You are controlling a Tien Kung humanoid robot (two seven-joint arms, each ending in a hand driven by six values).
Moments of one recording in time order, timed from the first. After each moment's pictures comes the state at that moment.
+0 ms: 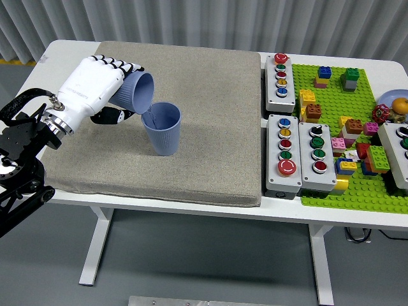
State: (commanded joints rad) left arm -0.47 0.64 -0.88 -1.56 2.27 0.17 0.20; right arm 0.24 -0.14 1.58 0.18 -1.02 -0.20 -0.27
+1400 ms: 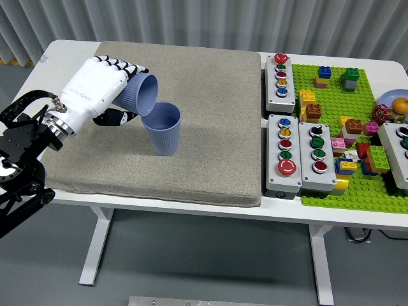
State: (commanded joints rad) left arm -0.48 0.64 -0.86 -1.58 2.27 0.18 0.20; right arm 0.24 -0.13 1.59 0.18 -1.04 -0.19 -0.28
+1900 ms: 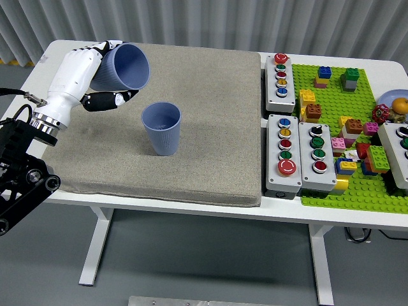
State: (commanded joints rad) left arm -0.43 0.53 -0.95 -1.42 1.69 0.45 -0.08; right arm 0.24 -0.13 1.59 0.18 -1.05 -0.19 -0.28
